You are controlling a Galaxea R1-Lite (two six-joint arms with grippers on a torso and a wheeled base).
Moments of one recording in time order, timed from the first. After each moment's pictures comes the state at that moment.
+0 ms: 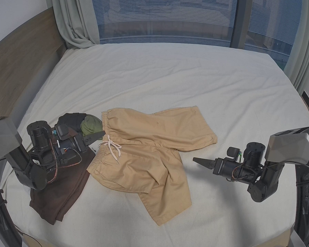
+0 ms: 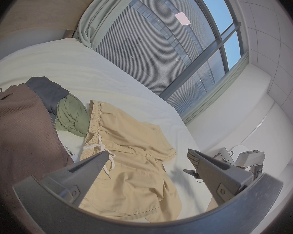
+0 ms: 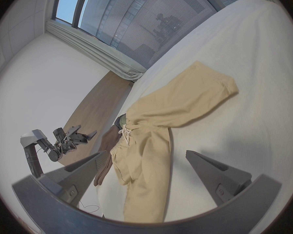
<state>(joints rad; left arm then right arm) -0.06 2.09 -0.62 -1.27 -0.58 -0.51 0.27 2.41 -0.63 -1.54 0.57 0.60</state>
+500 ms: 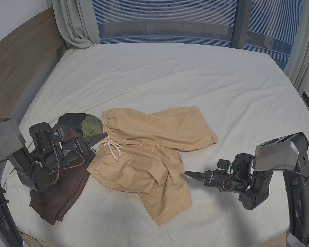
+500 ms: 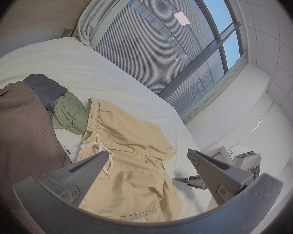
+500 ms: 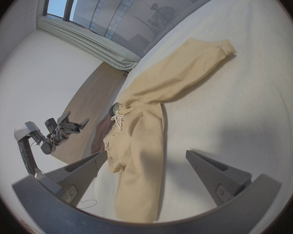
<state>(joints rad) -0.07 2.11 -0.62 -1.31 -0.58 -0.51 0.32 2.53 -0.66 -1.54 0.54 0.59</state>
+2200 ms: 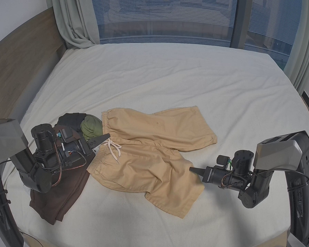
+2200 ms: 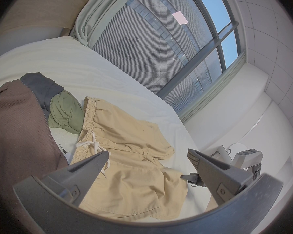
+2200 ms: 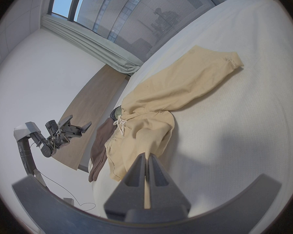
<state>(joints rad) -0.09 2.13 -0.62 -1.34 -0.58 -0.51 0.35 2.50 -0.67 -1.54 0.50 0.59</state>
